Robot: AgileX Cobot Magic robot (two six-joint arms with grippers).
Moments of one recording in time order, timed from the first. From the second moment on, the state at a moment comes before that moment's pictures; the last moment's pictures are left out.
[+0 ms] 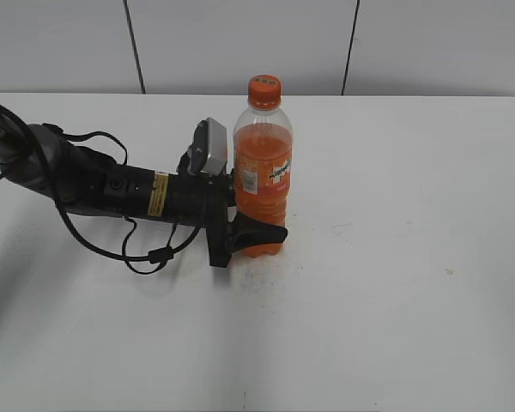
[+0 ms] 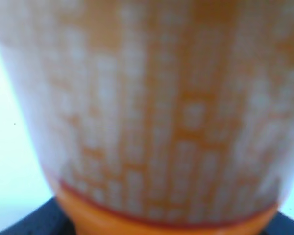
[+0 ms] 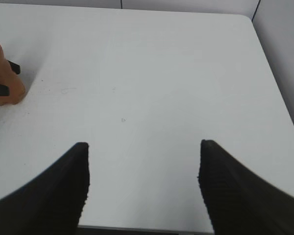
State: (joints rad) left arm -0.34 2.35 -1.27 1.43 -1.06 -0.60; right arm 0.05 0.08 -0.58 0.05 1.07 -0.10
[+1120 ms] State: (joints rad) left arm -0.34 2.35 -1.27 1.42 -1.06 -0.60; right arm 0.05 1.61 -1.64 0.13 1.22 0.09
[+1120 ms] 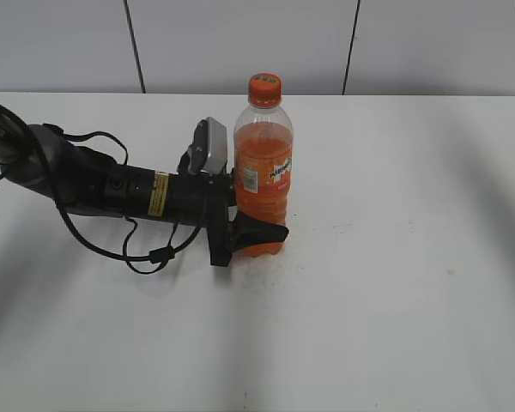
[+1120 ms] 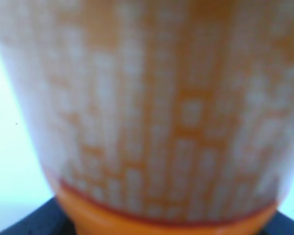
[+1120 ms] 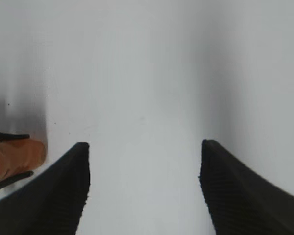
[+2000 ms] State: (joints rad) left arm -0.34 2.35 -1.27 1.42 -1.06 -0.60; right arm 0.39 1.74 -1.78 0.21 1.22 0.40
